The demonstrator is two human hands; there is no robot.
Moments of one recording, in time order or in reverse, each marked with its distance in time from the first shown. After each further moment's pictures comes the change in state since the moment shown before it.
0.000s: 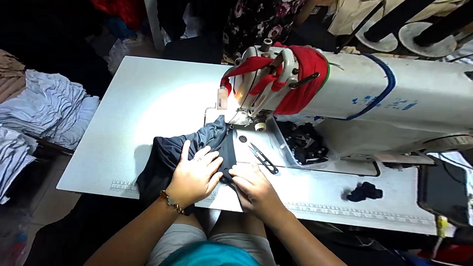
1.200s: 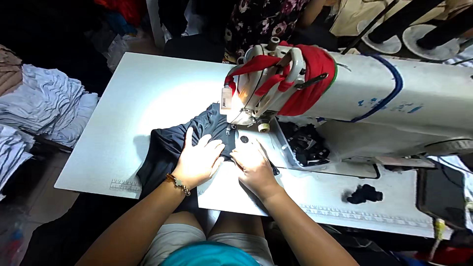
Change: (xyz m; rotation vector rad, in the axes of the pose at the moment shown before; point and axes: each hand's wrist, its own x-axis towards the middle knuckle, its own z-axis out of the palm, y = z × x) left_hand 0.038 -0.015 0.000 0.058 -0.161 -0.057; right_hand 0.041 0.032 0.017 -0.132 0.020 0.080
